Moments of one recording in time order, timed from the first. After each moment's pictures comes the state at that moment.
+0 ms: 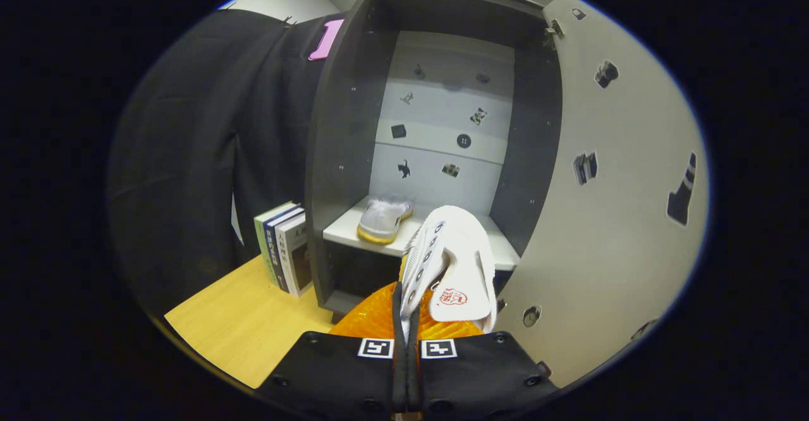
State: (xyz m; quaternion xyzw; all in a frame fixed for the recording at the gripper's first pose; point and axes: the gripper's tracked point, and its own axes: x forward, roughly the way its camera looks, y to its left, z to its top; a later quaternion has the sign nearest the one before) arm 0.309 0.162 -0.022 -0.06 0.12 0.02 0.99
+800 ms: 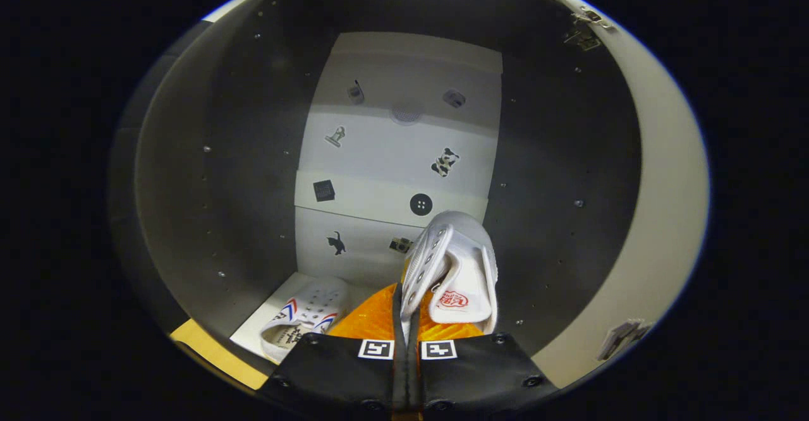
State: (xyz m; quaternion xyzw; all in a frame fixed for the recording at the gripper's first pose) arm 0.517 0.088 0.058 -0.06 0.09 -0.05 0.99
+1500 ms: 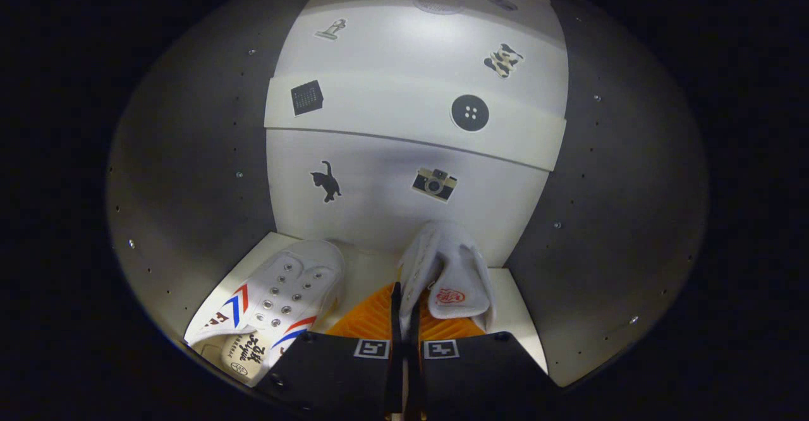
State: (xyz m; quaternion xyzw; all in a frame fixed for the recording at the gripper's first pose) arm 0.609 0.104 -0.051 -0.05 0.22 -0.02 0.97
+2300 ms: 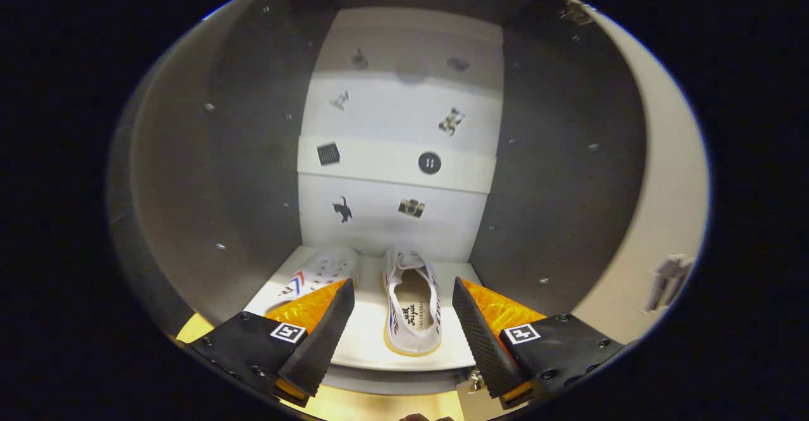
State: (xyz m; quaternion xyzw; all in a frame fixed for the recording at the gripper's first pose) arm 0.459 0.113 0.031 -0.03 0.11 -0.05 0.99
